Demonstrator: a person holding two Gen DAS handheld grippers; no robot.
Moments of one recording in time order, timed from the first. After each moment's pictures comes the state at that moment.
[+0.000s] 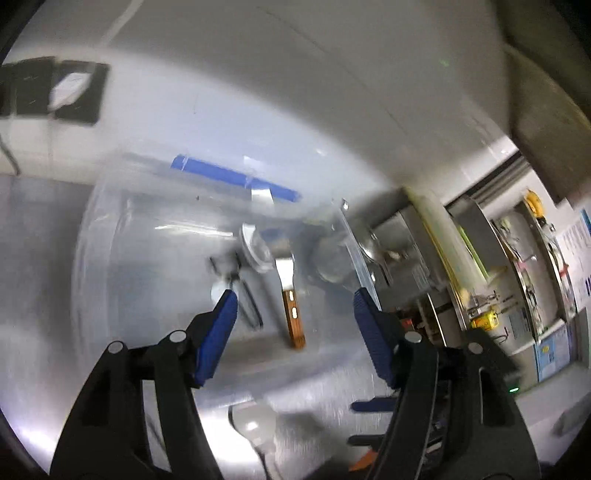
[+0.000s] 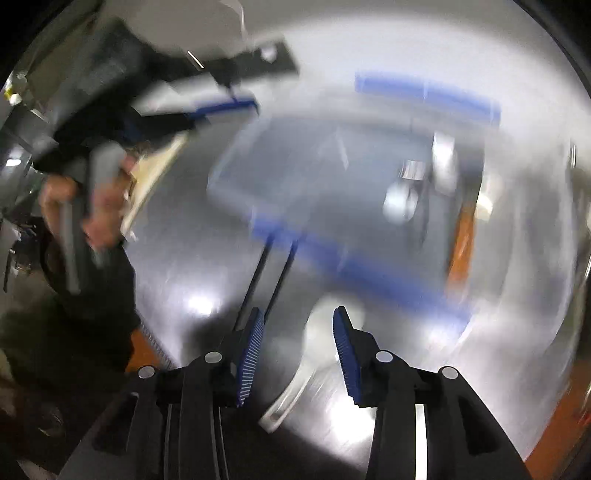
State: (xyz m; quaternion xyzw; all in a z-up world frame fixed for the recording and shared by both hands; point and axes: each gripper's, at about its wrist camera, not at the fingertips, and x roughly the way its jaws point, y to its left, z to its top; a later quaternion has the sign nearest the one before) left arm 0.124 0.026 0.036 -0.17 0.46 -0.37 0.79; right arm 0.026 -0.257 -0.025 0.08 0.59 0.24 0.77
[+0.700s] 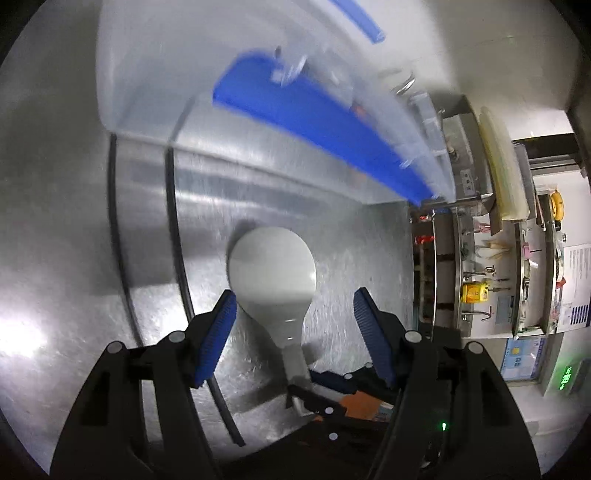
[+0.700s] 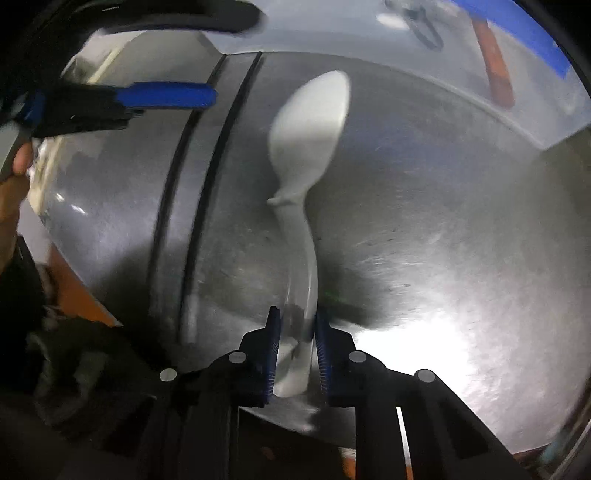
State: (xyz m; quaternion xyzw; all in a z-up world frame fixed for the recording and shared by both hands) left arm 0.054 0.017 -0.131 -0.19 0.65 -0.33 0.66; right arm -0.050 -0.164 -0.155 0.02 0.68 0.13 0.73
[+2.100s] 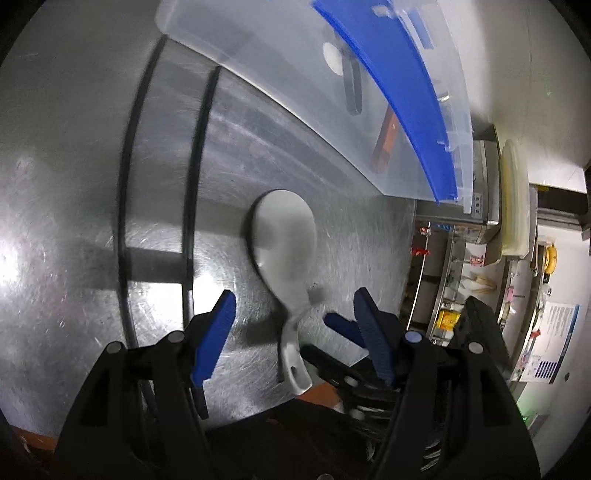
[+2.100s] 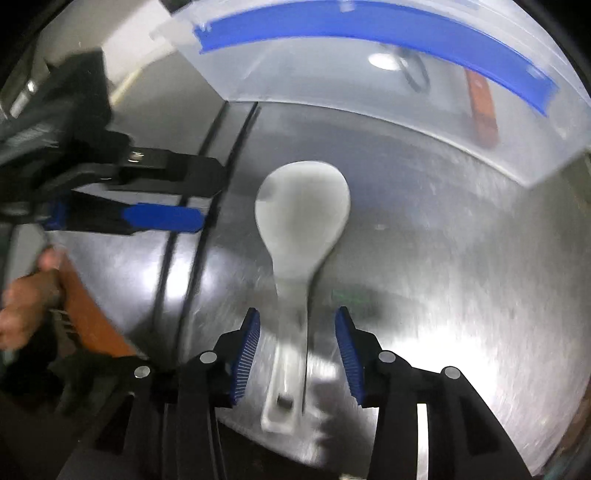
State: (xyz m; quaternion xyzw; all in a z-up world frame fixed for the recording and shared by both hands) left arm 0.020 0.033 -0.157 -0.28 0.69 -0.27 0.61; right arm -0.051 -0.134 -0.157 0.03 0.64 0.16 0.75
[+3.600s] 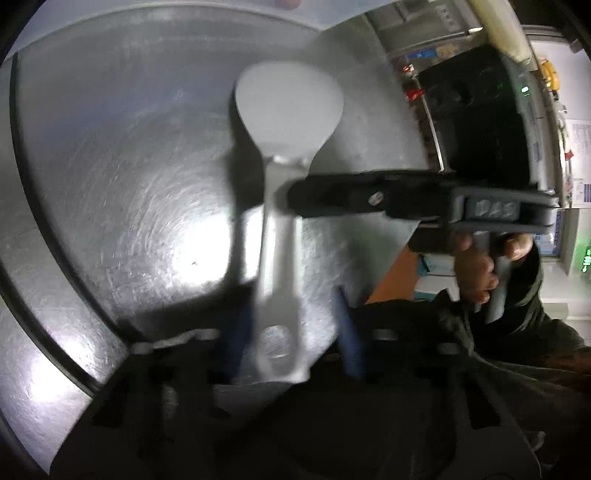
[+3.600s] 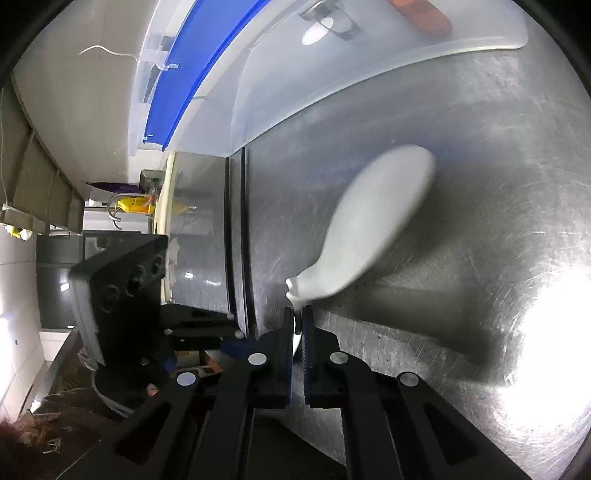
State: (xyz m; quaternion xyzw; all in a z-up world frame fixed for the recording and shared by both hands) left arm -0.030 -0.053 -0.184 0.00 0.71 -0.45 0.54; right arm -0.052 -0.239 -0.196 0.36 0.60 0.25 0.67
